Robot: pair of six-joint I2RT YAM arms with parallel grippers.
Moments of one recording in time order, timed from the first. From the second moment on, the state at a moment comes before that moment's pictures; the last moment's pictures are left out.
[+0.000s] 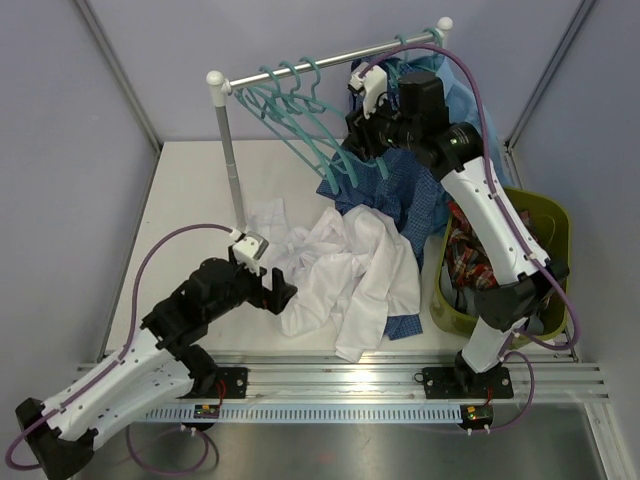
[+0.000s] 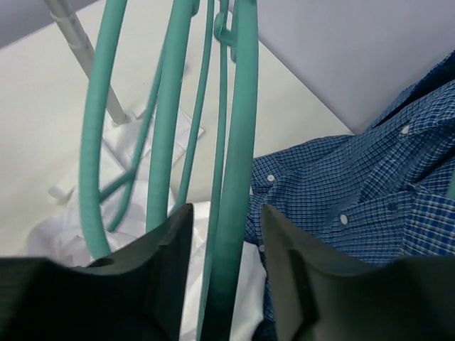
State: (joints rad) left arm -0.76 0.57 0.57 -0.41 -0.01 -0.27; right arm 0.50 1.77 2.13 -0.75 -0.31 -0.23
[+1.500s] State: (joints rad) left arm -1.06 1.23 0.70 -0.05 -0.14 -0.19; right arm 0.24 0.97 0.97 -1.04 -0.94 -1.02
